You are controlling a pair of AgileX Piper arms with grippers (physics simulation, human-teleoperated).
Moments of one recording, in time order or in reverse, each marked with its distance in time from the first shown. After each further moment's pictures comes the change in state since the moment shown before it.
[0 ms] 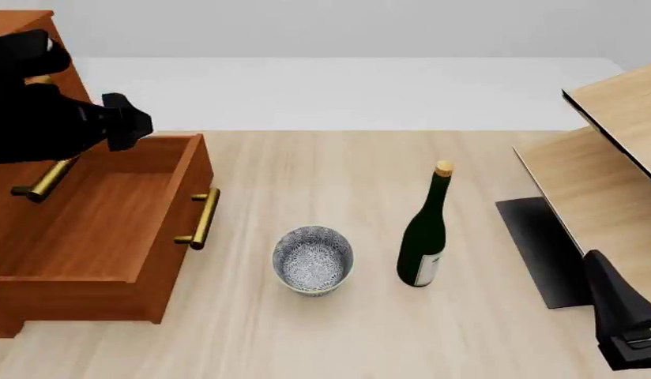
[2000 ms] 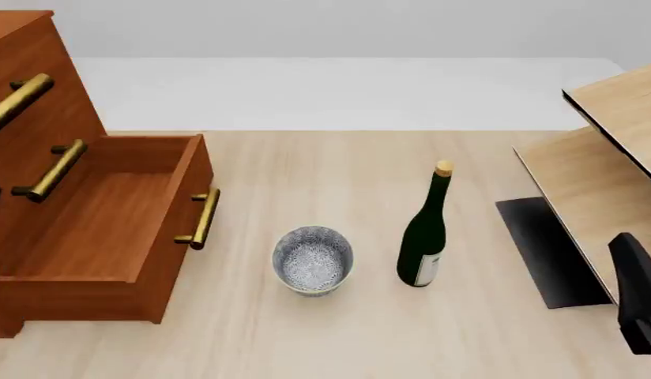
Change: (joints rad) left arm 0.159 -0.934 0.556 -0.257 0.202; right arm -0.079 0.001 -0.043 -0.009 0.030
